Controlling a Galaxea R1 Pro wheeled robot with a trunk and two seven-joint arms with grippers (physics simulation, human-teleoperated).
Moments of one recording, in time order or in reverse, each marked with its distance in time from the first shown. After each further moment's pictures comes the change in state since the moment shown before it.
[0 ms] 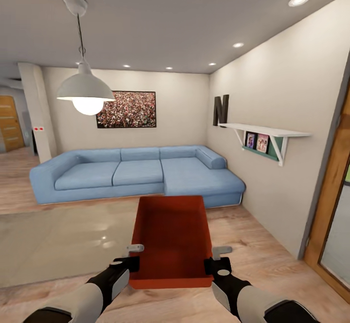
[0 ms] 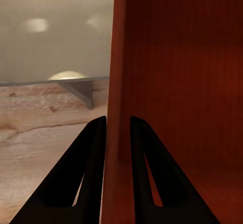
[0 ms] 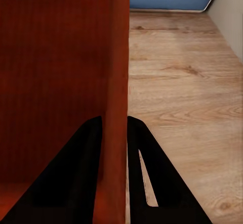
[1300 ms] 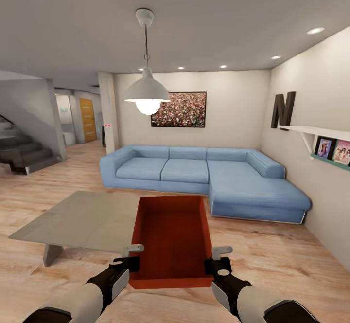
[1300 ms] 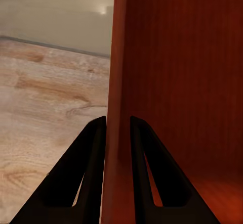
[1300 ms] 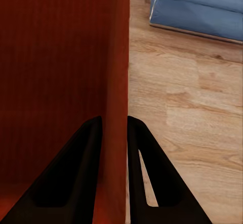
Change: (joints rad) left arm 0.000 0.000 0.000 0.000 0.000 -0.001 0.000; right arm 0.000 0.000 0.000 0.000 0.001 -0.001 0.000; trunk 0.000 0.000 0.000
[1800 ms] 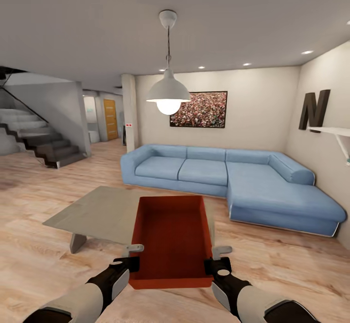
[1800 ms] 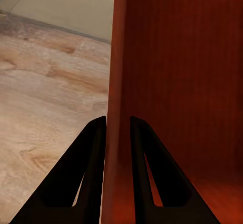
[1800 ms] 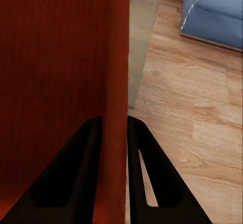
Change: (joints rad) left arm 0.000 0.000 0.001 0.000 0.000 0.001 0.000; right arm 0.000 0.000 0.000 0.000 0.001 0.001 0.000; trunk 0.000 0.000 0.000
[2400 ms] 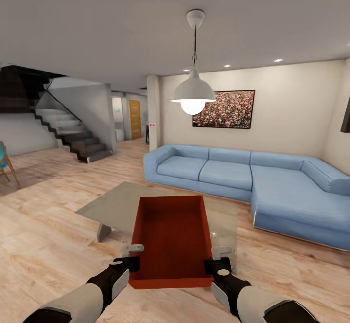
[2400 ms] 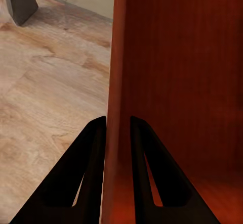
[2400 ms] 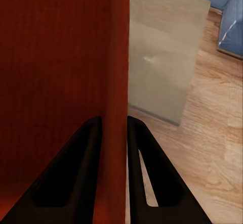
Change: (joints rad) left arm 0.000 0.000 0.000 -0.001 0.000 0.001 0.000; right arm 0.000 0.000 -0.001 0.000 0.002 0.000 0.000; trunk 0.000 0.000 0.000
